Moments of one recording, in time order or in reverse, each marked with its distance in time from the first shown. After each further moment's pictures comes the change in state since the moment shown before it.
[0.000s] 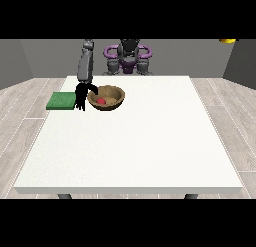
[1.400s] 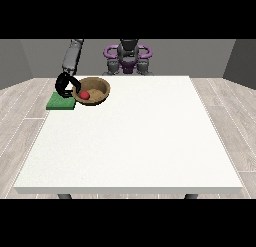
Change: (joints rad) left arm 0.087 0.110 0.096 0.147 0.067 -0.081 -0.045; right arm -0.022 -0.204 0.147 -0.039 0.178 -0.289 0.431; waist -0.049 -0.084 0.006
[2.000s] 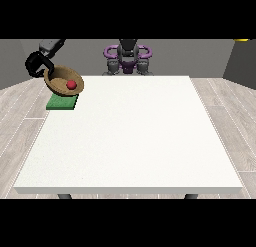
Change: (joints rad) left arm 0.099 0.073 0.054 0.125 -0.015 -0.035 -0.116; right arm -0.074 -0.237 -0.012 -0.048 0.002 0.168 0.224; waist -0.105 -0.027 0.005
